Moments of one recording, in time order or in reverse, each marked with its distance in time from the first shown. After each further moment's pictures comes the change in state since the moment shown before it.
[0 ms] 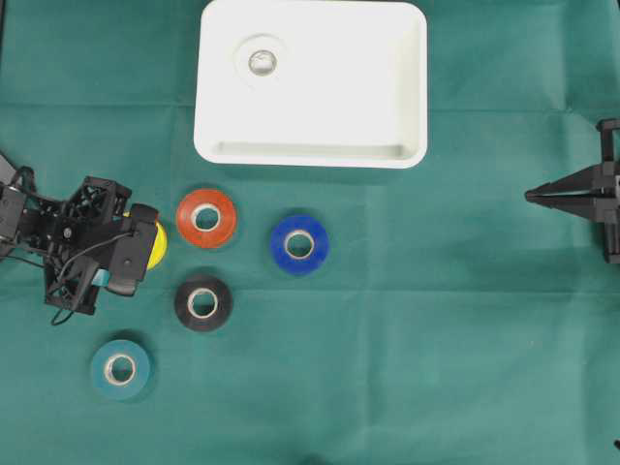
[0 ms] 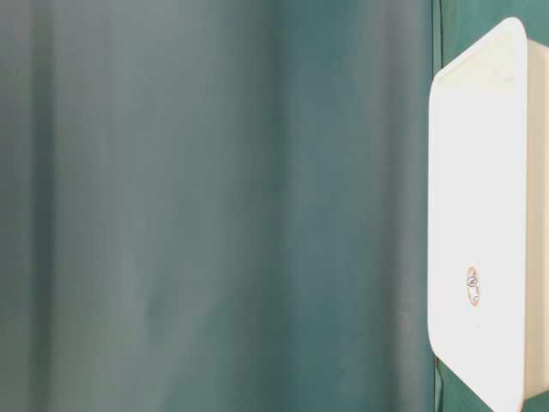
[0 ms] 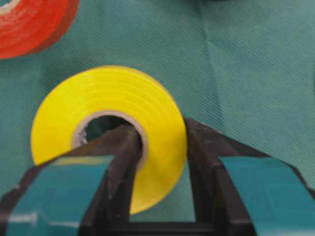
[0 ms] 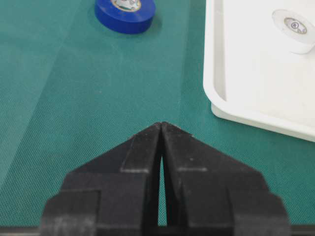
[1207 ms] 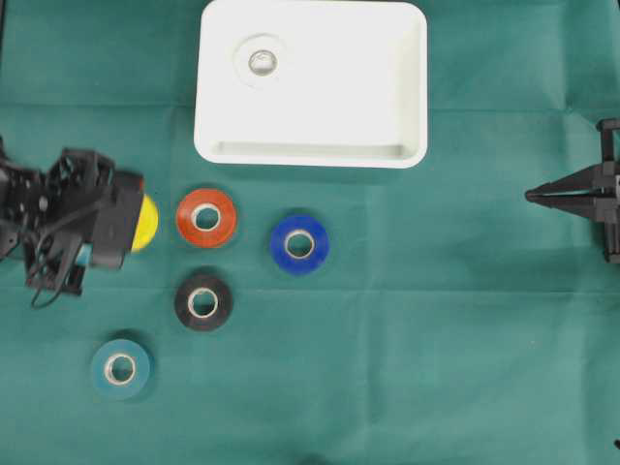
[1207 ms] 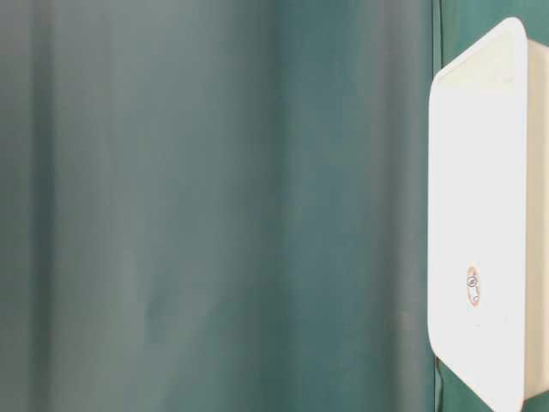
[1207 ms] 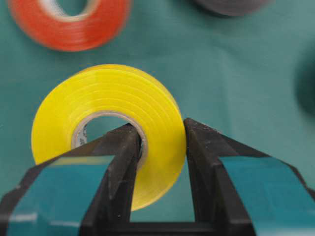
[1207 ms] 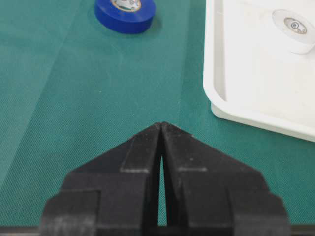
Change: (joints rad) left arm 0.101 -0.235 -0.106 0.000 0.319 0.008; right arm -0.002 0.000 0.000 0.000 -0.002 0.000
